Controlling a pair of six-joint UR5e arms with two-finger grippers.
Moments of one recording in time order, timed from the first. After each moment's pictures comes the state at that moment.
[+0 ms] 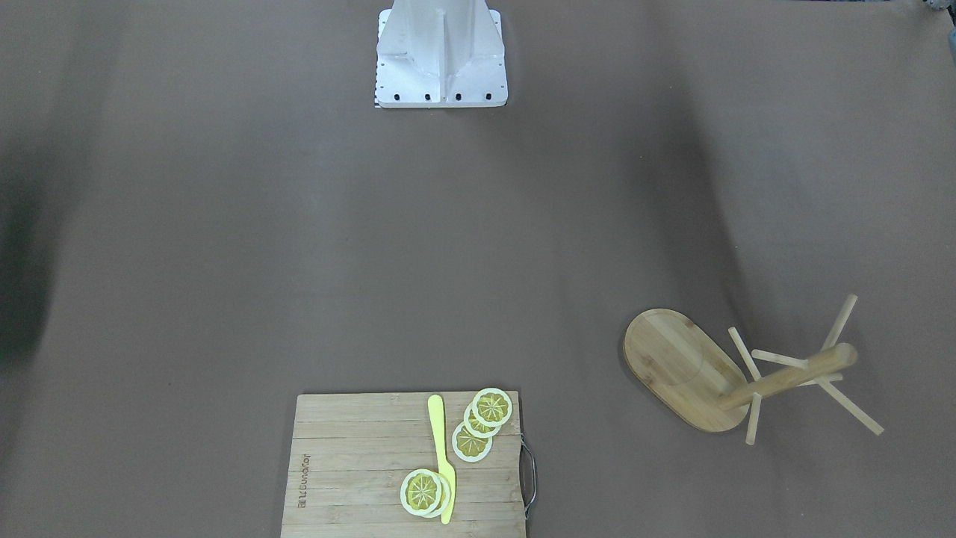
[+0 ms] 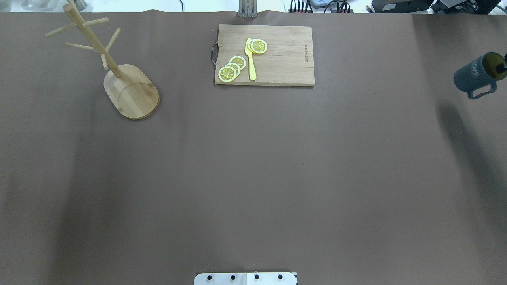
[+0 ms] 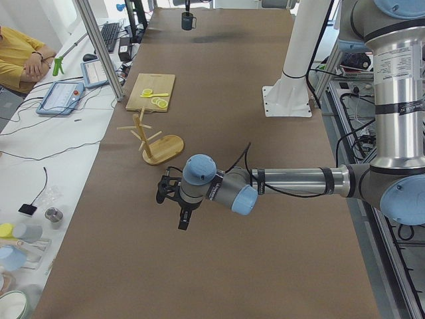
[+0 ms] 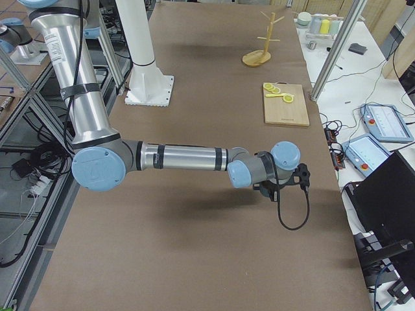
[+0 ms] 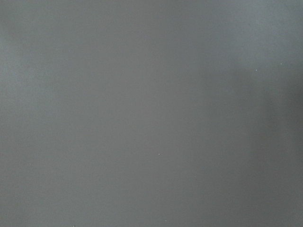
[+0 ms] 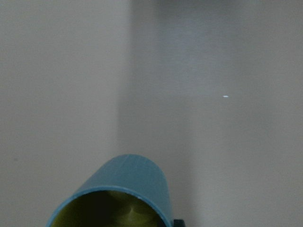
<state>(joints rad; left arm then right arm) -1.50 -1.43 -1.66 -2.06 -2.34 -0.25 1.41 -1.33 1.38 -1.23 2.45 0.39</state>
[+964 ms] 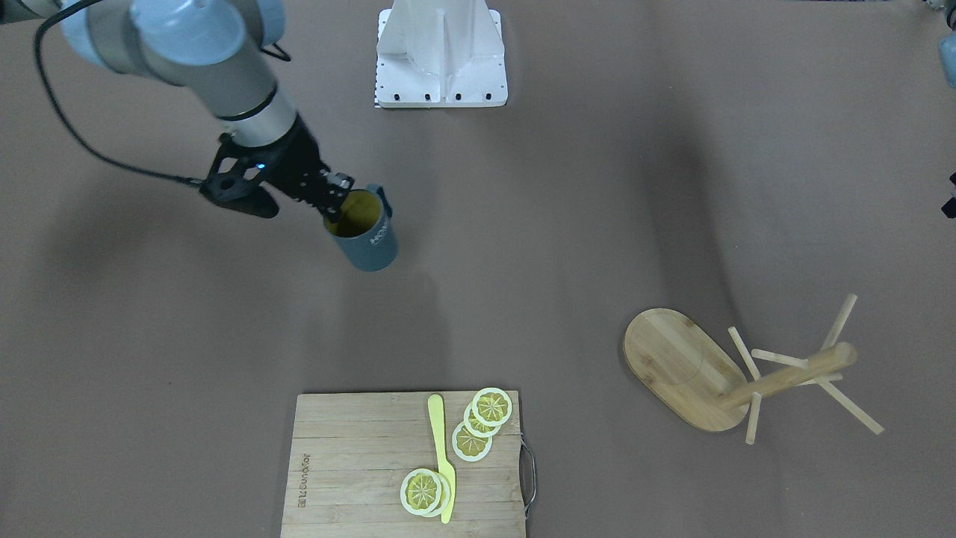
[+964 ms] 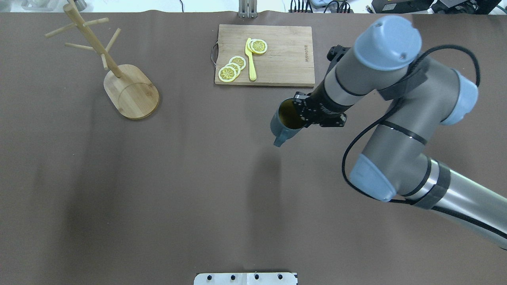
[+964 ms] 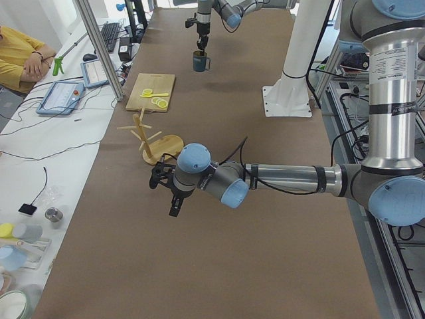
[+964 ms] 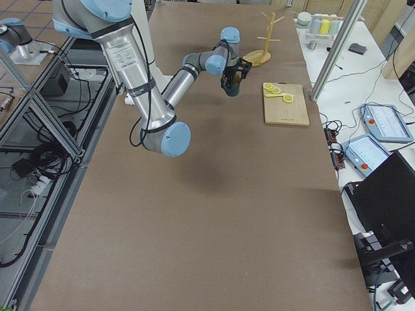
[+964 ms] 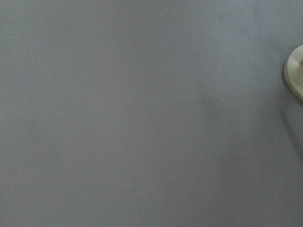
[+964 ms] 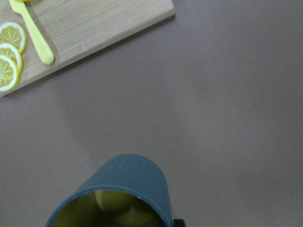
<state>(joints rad) -1.43 -1.48 -1.67 -2.19 -2.35 -0.42 0.67 -0.97 1.87 -1.60 2.05 1.64</state>
